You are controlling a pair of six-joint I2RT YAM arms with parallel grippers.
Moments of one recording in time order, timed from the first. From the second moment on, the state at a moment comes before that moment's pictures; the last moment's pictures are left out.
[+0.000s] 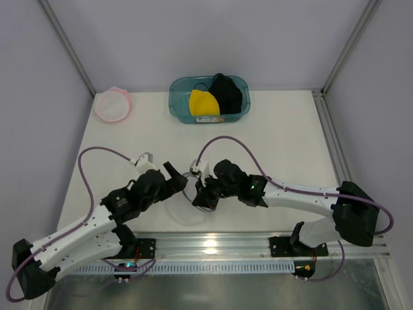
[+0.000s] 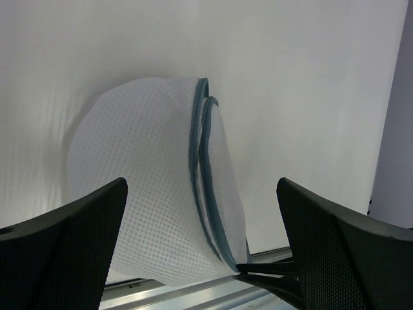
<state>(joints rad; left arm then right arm) -0.87 0.75 0.60 -0.53 -0.39 -1.13 1.05 1.36 0.80 0.02 -0.36 0.21</state>
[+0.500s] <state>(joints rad) -0.87 0.95 0.56 -0.32 -0.28 -1.14 1.06 1.38 0.80 0.03 -0.36 0.21</state>
